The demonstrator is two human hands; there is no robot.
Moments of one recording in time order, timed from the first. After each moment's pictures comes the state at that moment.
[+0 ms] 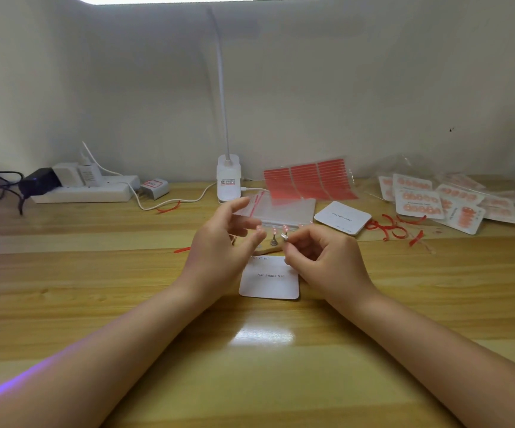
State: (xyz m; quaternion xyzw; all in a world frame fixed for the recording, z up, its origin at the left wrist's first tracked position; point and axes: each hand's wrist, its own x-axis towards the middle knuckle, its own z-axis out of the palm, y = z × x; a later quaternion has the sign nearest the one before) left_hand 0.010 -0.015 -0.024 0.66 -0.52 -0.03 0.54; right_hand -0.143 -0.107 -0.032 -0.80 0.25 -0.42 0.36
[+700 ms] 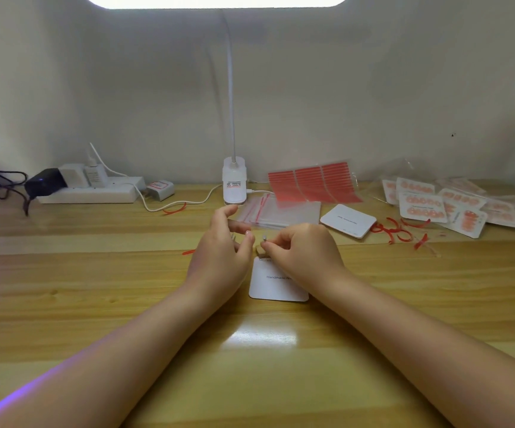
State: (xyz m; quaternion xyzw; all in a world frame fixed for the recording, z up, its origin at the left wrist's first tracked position) left_hand 0.021 -0.015 -0.033 0.72 -0.47 -0.03 0.51; right_hand -0.098 -0.107 -0.020 -0.88 0.34 -0.28 0.20
